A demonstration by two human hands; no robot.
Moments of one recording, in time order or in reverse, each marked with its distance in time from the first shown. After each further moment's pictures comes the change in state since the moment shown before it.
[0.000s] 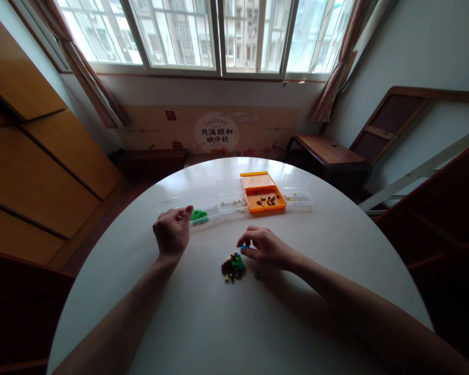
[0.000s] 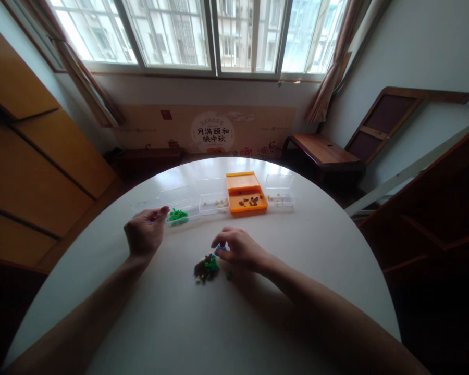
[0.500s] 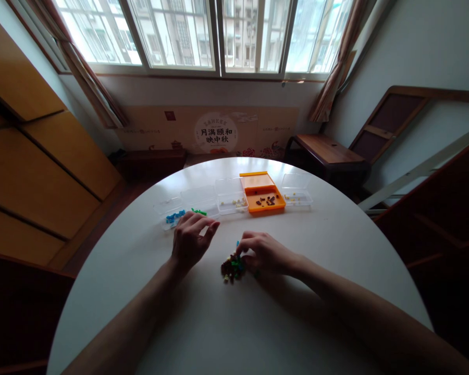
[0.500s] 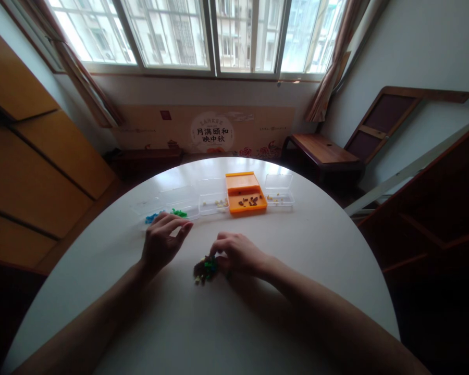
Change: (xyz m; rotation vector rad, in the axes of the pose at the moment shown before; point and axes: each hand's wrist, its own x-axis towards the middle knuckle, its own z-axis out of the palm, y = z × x) left_hand -0.012 0.035 -0.010 -0.182 -0.184 0.484; right_hand 0.000 -0.007 0.002 -0.196 -0.124 -0.098
